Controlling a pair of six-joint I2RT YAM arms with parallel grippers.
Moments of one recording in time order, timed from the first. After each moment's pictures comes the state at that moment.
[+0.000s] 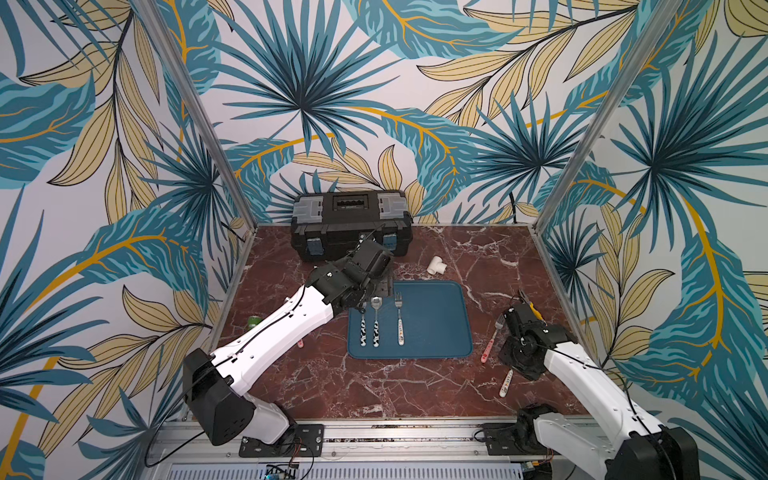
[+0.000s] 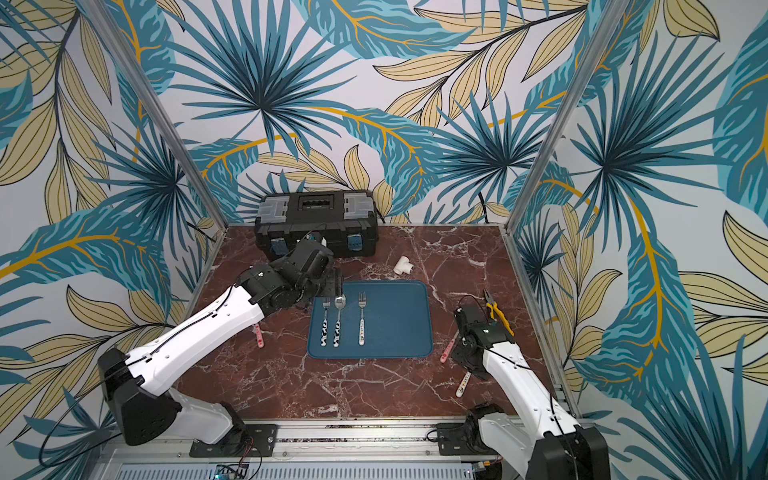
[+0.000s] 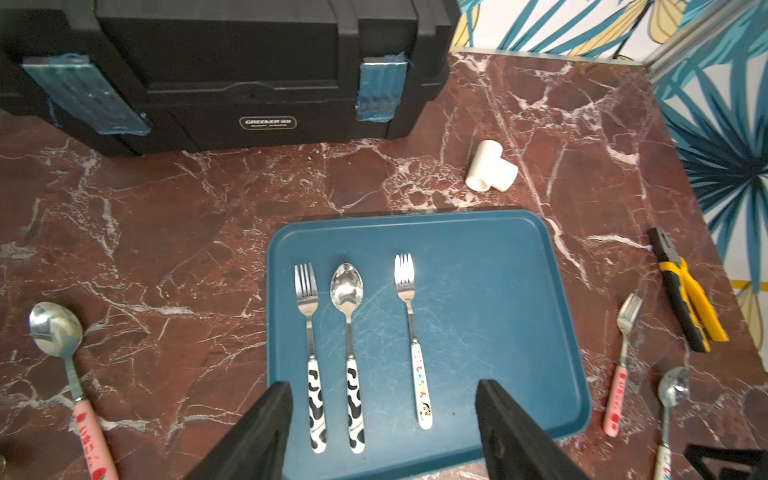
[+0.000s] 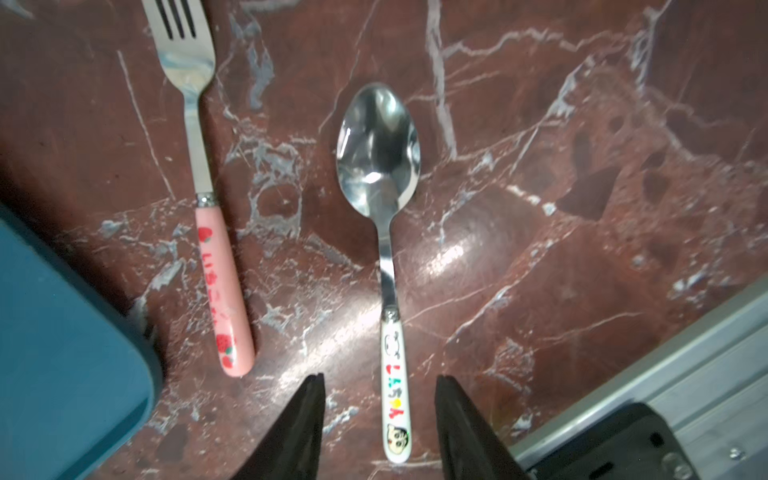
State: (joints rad) left arm -0.70 1.47 1.41 -0.81 -0.28 -0.62; right arm 0.14 1.03 0.64 -1.02 0.18 0.84
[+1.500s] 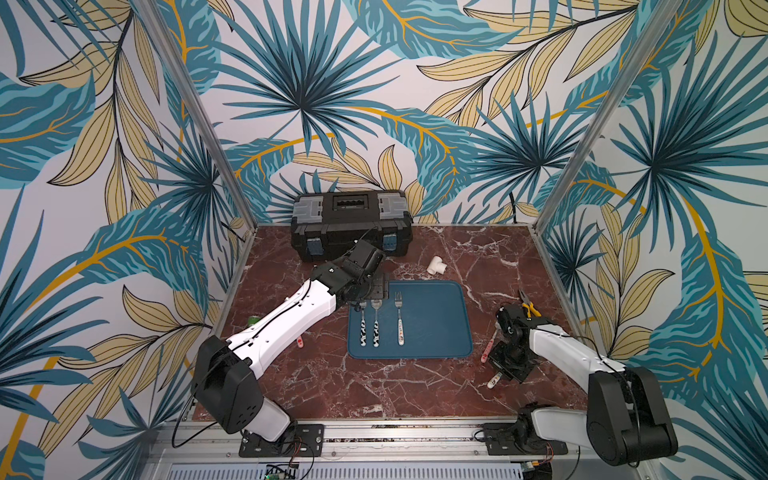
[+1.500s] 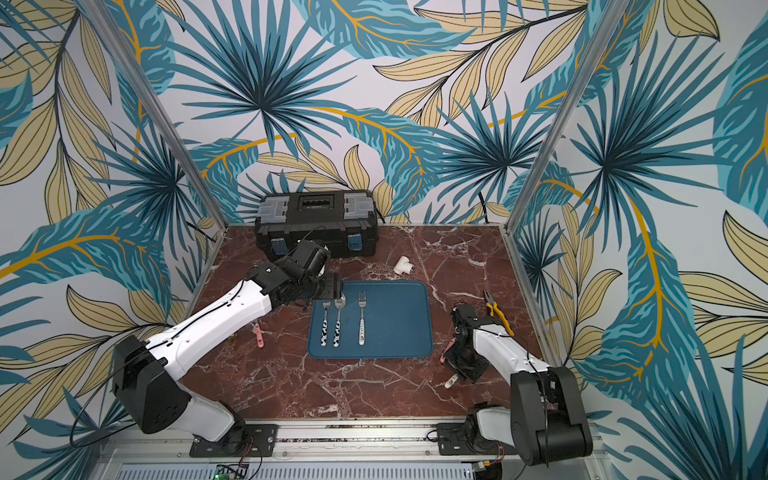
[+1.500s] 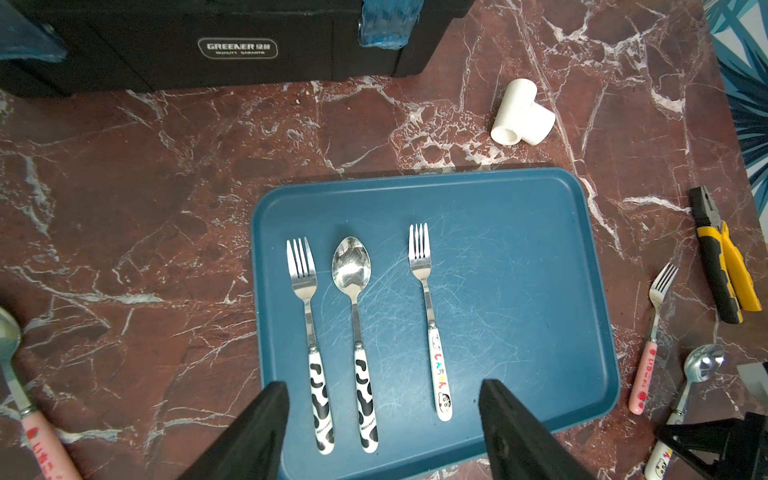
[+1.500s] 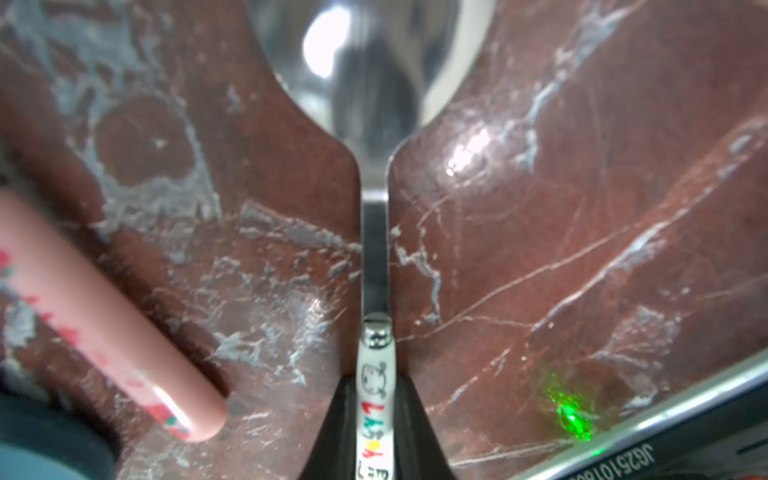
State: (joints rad) left arm -0.62 1.52 1.36 -0.78 -0.12 -0.56; right arm 0.09 1.30 0.61 -0.93 0.00 0.97
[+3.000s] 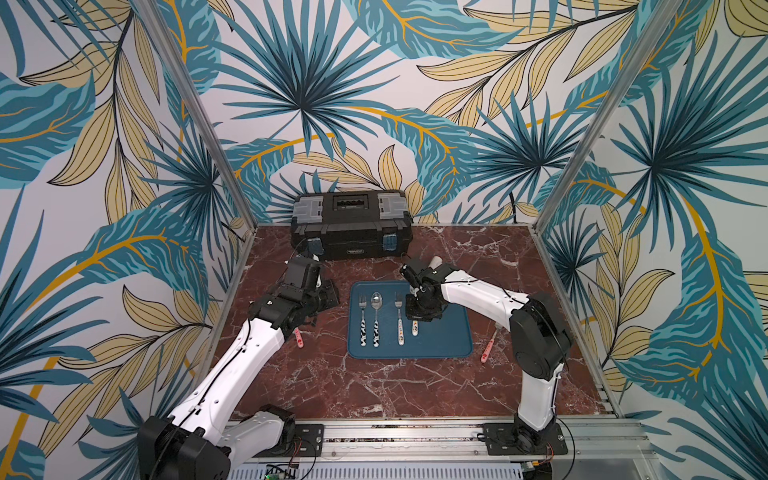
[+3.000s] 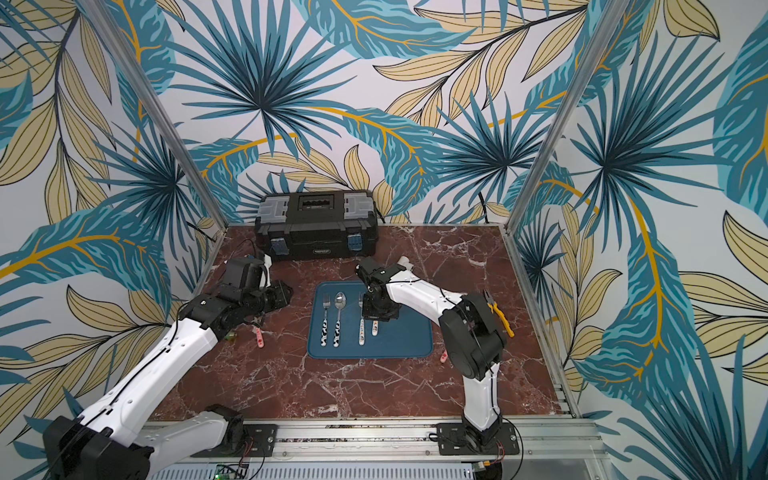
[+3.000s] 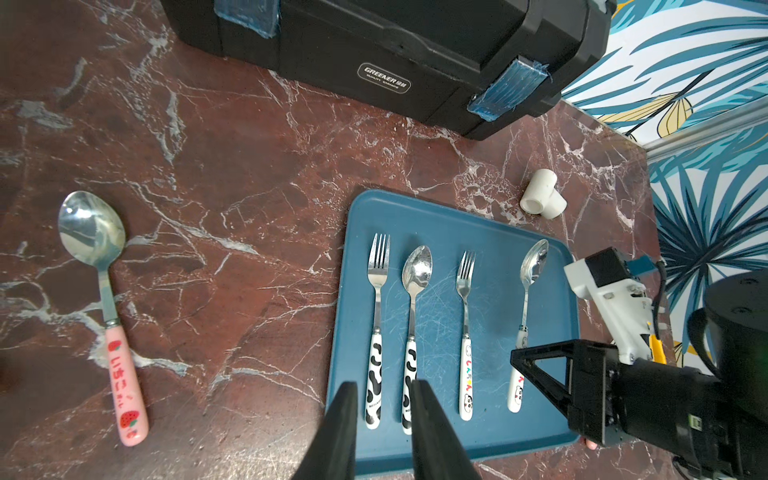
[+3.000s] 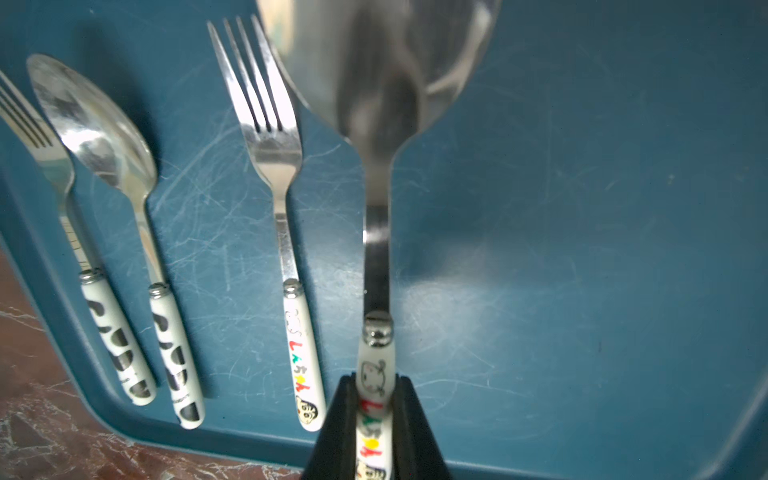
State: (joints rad) left arm -0.31 1.12 1.00 -0.65 0.05 -0.62; right arm 0.65 1.95 1.48 -0.92 -0.02 0.71
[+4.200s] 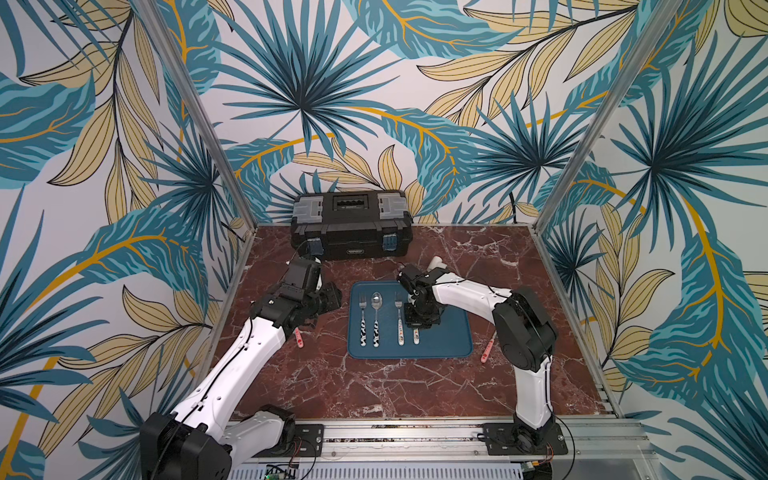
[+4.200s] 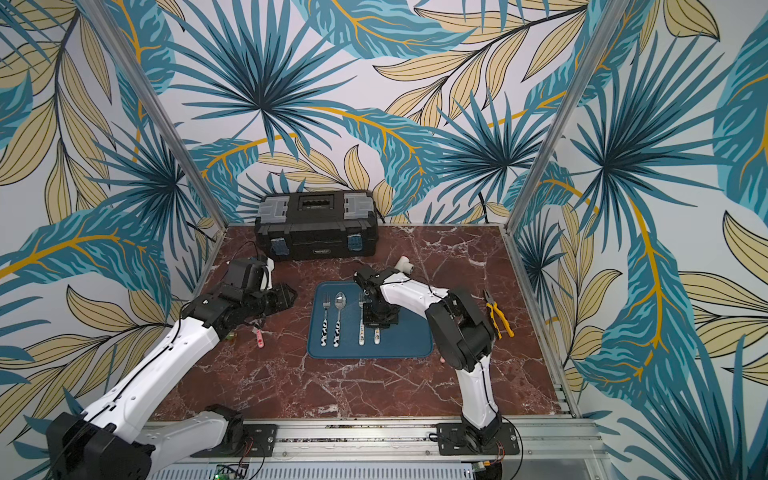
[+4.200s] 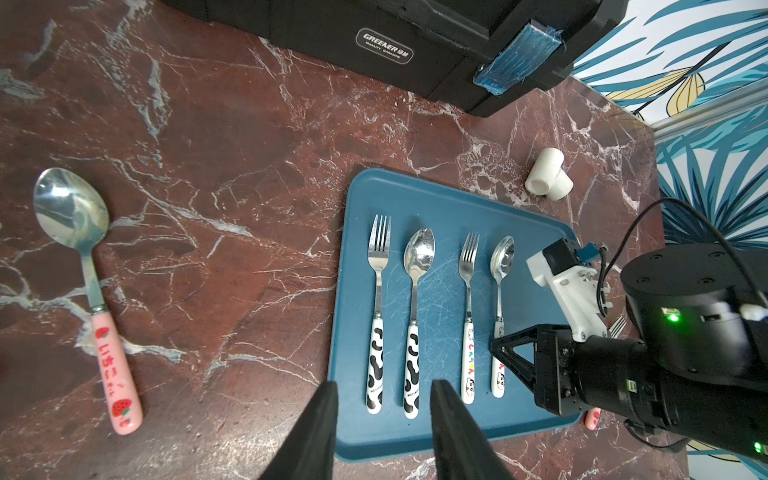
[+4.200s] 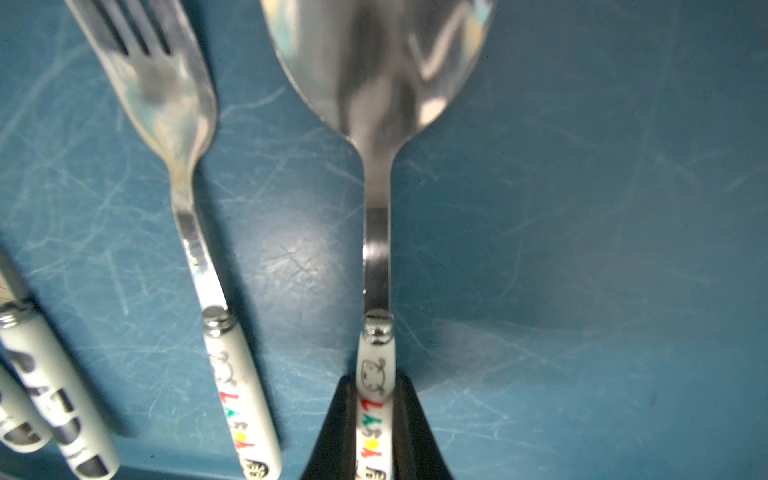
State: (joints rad) left arm -0.30 1.14 0.99 -0.67 0.10 -0.62; right arm 0.65 2.03 1.48 -0.93 -0.04 0.65
